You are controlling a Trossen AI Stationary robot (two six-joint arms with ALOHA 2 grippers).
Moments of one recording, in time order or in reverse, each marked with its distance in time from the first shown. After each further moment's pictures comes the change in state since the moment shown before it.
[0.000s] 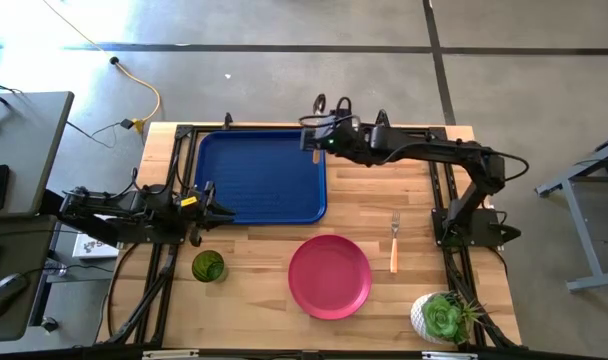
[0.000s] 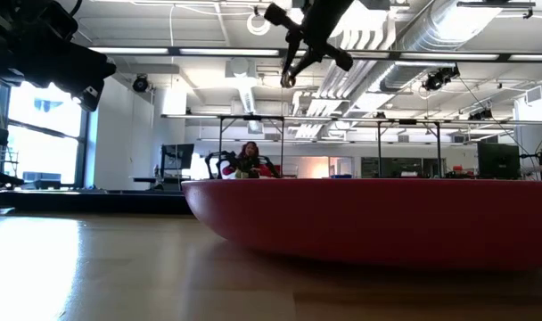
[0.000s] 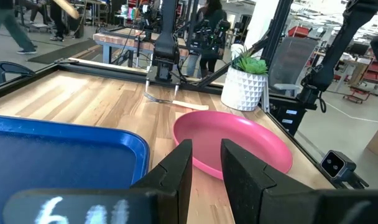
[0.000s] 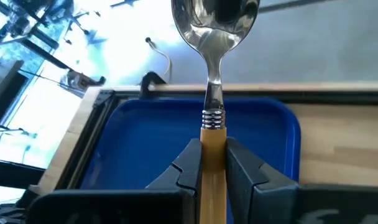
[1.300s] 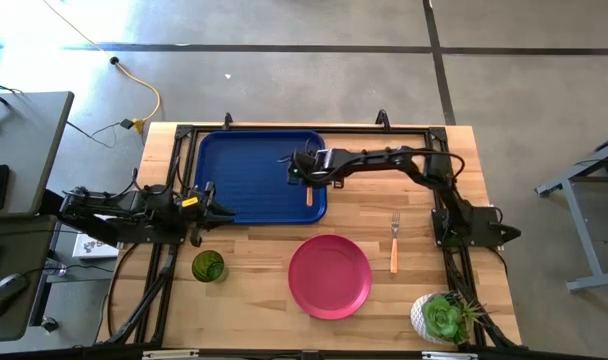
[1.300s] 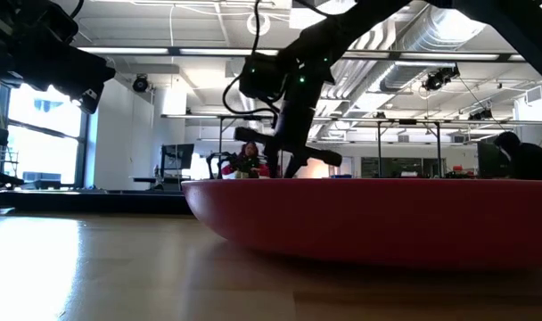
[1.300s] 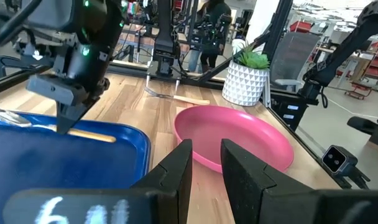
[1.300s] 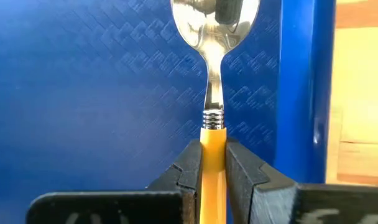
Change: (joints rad) left arm 0.000 0.000 0.000 -0.021 0.000 0.000; right arm -0.021 0.430 -0.003 -0.043 -0.338 0.271
